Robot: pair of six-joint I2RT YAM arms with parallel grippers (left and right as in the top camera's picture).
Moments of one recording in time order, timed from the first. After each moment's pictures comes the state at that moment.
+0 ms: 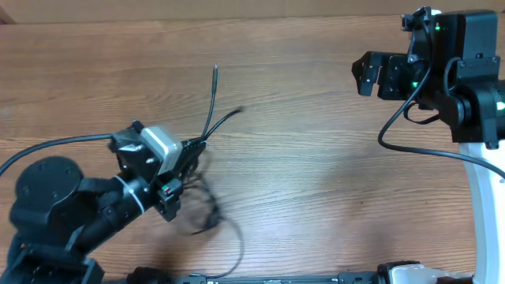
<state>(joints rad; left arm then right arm) -0.18 0.81 1.39 -0.87 0.60 0.13 0.11 1.45 1.83 -1.20 -0.13 0.17</state>
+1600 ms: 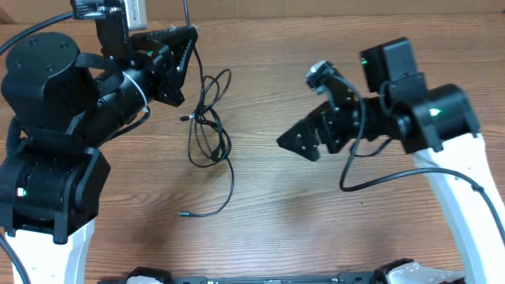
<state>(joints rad) -0.18 1.24 1.80 -0.74 0.43 -0.39 0.35 1.45 1.64 -1.23 -0.66 -0.15</state>
